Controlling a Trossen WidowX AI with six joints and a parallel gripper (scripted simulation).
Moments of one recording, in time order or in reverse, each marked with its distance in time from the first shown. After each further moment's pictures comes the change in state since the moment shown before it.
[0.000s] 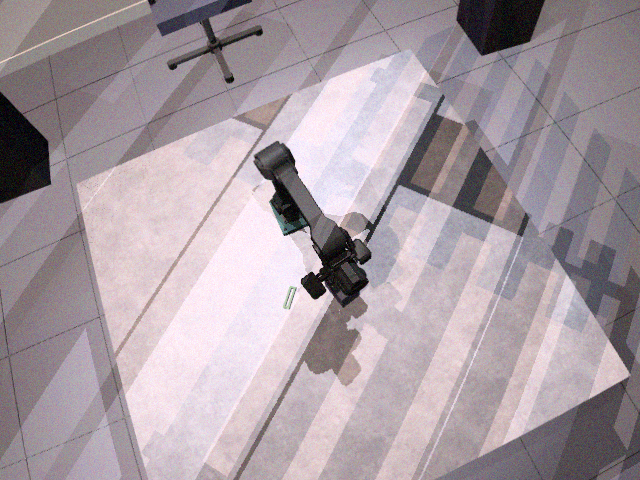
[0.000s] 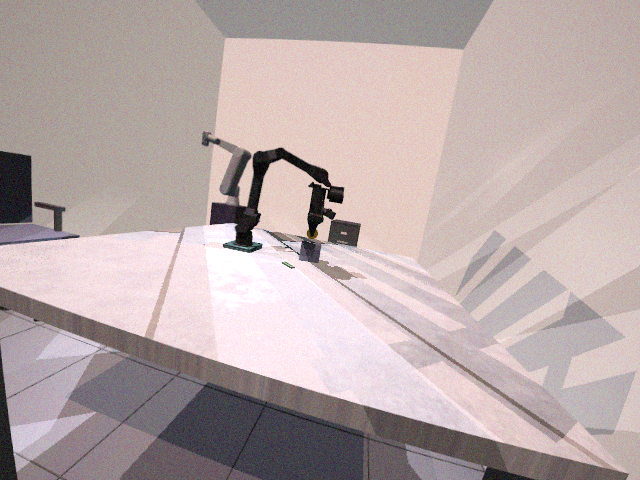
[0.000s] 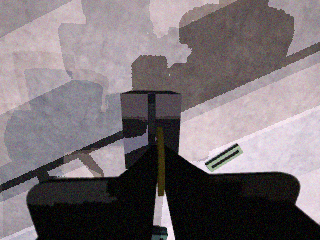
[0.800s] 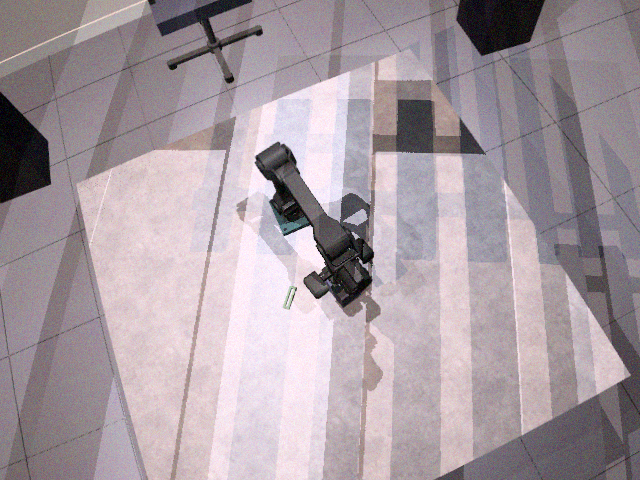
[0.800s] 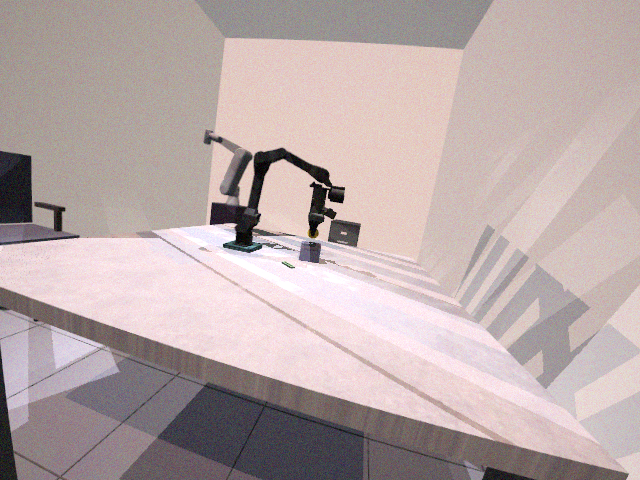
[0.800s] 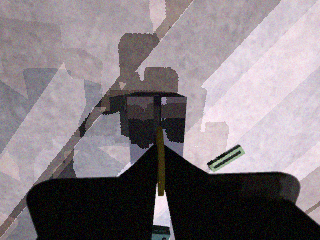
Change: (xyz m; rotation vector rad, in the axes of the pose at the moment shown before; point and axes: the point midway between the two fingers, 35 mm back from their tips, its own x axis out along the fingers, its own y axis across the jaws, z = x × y) arm -0.002 0.006 0.003 -0.001 0.003 0.000
